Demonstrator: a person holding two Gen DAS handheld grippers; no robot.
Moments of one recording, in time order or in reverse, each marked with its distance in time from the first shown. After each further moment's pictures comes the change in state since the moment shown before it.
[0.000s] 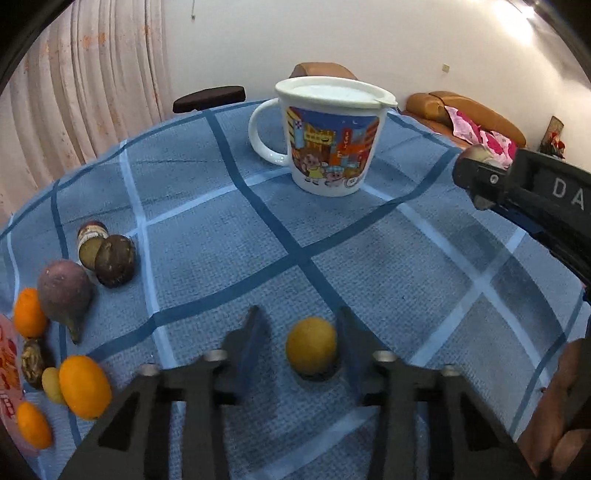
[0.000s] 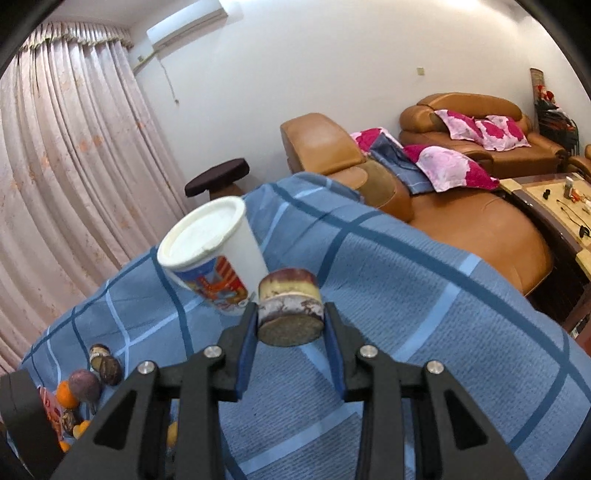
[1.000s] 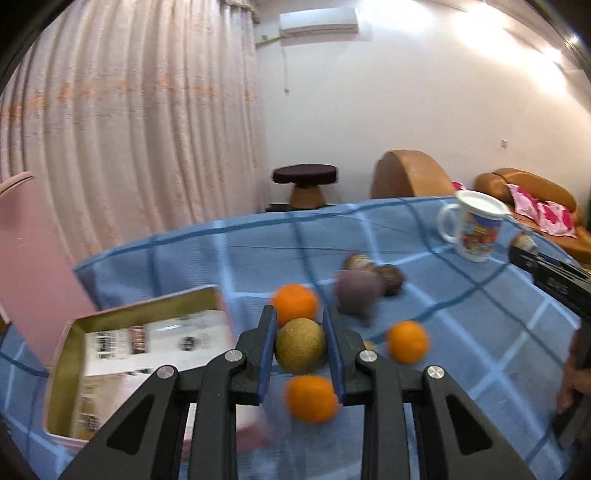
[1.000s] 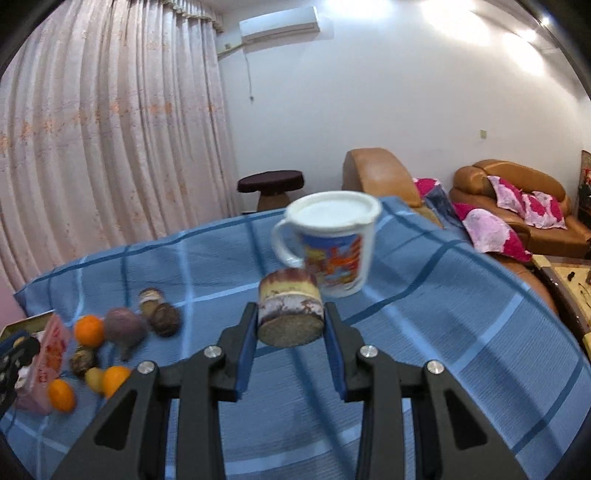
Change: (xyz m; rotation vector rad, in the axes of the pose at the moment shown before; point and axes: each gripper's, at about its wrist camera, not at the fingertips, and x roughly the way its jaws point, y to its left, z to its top) left arm -0.143 0.182 -0.082 -0.122 -0.357 0.290; right arm -0.030 0.099 -0.062 -0.302 -0.094 0.113
